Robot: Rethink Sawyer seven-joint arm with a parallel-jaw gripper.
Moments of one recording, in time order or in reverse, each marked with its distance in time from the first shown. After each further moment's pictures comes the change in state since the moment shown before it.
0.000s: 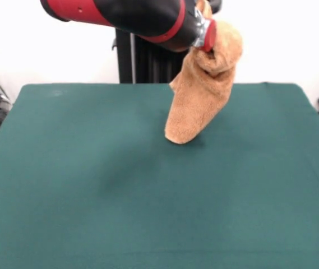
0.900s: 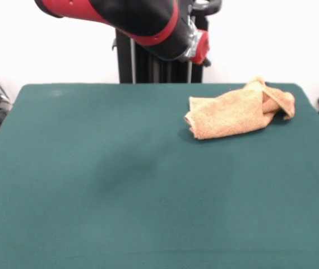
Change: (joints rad) arm 0.003 -0.009 -0.016 -0.009 0.000 -0.153 0.000
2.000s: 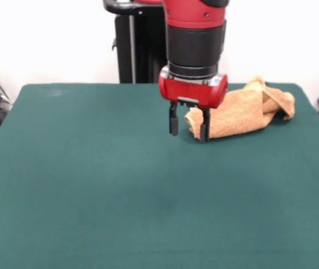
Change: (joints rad) arm 0.148 -0.095 -0.018 0.121 0.003 -0.939 0.000
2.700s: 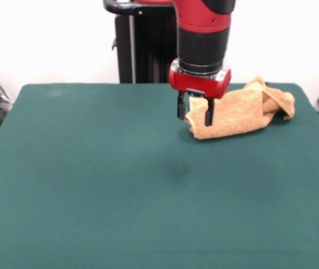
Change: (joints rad) arm 0.041 0.000 -0.034 0.112 0.003 0.021 0.000
